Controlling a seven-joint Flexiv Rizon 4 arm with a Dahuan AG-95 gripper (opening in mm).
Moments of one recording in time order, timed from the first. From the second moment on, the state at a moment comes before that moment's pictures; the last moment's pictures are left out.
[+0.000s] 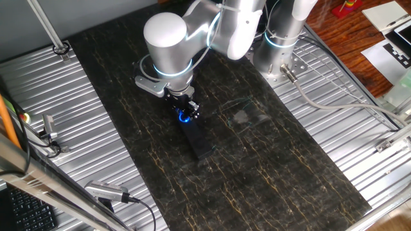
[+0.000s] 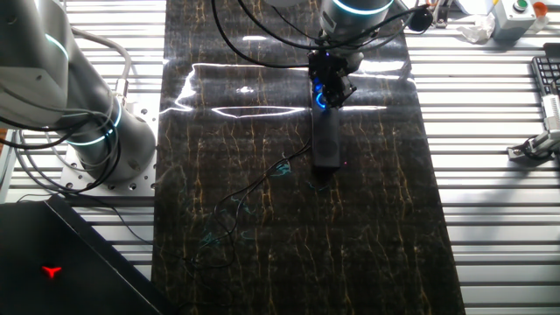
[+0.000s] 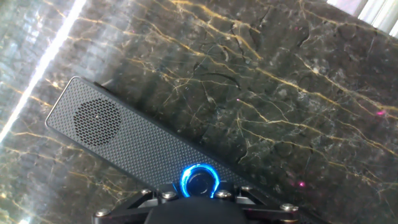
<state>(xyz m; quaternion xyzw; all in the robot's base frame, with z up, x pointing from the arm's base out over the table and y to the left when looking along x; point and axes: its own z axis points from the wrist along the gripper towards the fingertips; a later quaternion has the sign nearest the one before) 0.451 0.095 0.069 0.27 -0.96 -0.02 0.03</state>
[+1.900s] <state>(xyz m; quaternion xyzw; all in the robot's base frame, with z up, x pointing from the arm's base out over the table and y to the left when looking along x) 0.451 0.094 0.066 0.37 -0.93 -0.03 0.02</state>
